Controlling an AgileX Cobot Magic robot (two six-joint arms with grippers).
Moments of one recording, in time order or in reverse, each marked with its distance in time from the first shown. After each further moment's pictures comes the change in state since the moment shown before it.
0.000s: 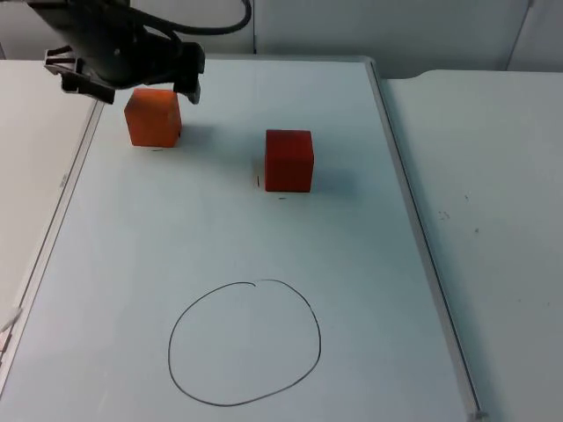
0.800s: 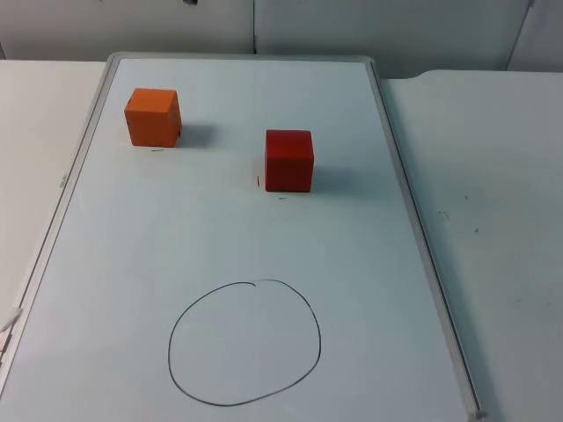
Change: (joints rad) right arm 0.000 0.000 0.000 0.000 0.000 0.005; left arm 0.001 -0.245 0.081 -0.185 -0.011 0.290
